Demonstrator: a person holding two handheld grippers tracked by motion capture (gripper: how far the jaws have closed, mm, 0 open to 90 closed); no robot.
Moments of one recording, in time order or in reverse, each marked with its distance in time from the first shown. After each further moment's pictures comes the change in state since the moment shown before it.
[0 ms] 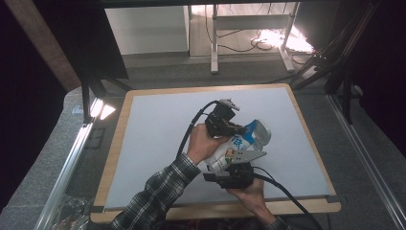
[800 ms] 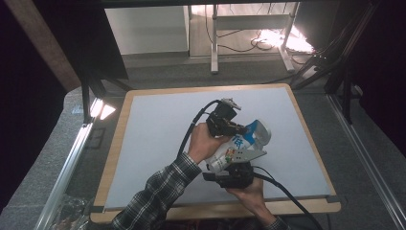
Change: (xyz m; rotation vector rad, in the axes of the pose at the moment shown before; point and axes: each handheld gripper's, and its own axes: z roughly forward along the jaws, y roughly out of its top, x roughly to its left) left arm -0.001 0.004 0.001 0.015 -0.001 0.004; right arm 0.000 0.002 0.000 -0.012 0.009 0.005
